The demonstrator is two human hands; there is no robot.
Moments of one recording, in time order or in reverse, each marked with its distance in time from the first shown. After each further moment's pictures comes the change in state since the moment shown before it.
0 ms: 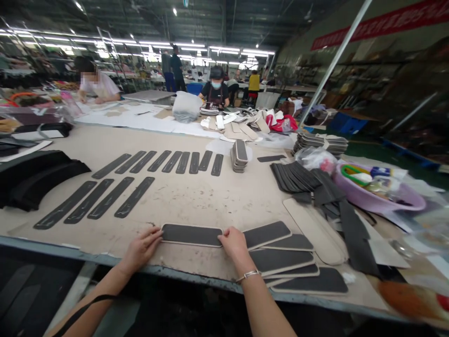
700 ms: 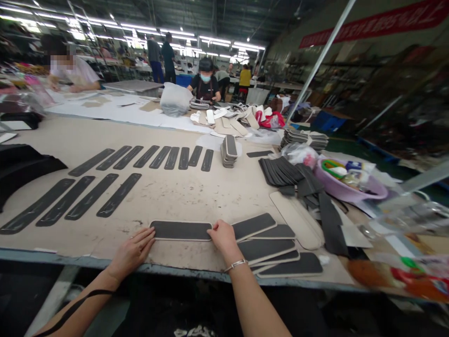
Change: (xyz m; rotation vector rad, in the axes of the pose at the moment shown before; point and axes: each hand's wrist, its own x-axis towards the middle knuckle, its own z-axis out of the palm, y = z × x) left_hand -0.009 0.008 0.013 0.233 0.071 0.346; right_hand -0.001 -0.003 -0.002 0.002 0.013 -0.014
